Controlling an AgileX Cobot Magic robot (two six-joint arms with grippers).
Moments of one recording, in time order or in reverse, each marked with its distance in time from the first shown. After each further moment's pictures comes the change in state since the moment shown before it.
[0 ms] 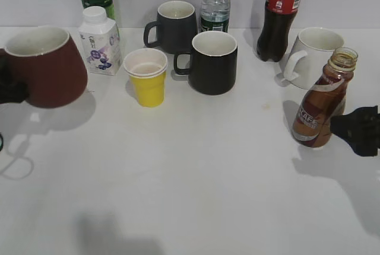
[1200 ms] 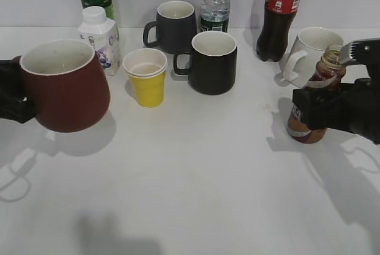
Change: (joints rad) left arm -0.001 -0.145 0.017 0.411 0.103 -0.231; right arm 0.127 0.333 0.000 -0.038 -0.580 0.018
